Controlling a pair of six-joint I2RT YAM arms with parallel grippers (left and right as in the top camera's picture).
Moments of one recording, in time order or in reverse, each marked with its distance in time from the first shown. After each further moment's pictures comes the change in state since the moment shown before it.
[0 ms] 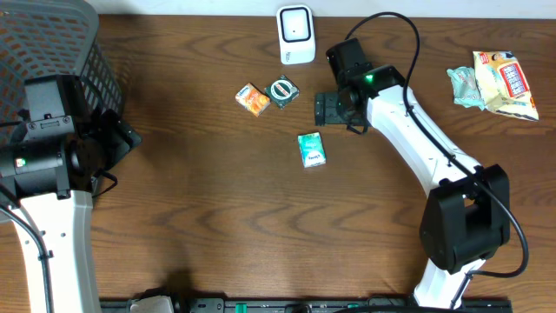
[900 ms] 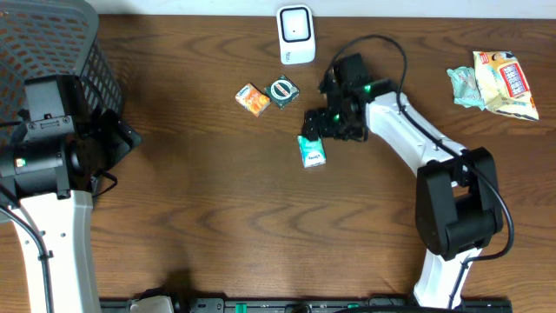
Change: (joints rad) left arm 0.000 0.000 0.000 0.000 0.000 0.000; right arm -0.045 0.070 -0.154 0.188 -0.383 -0.151
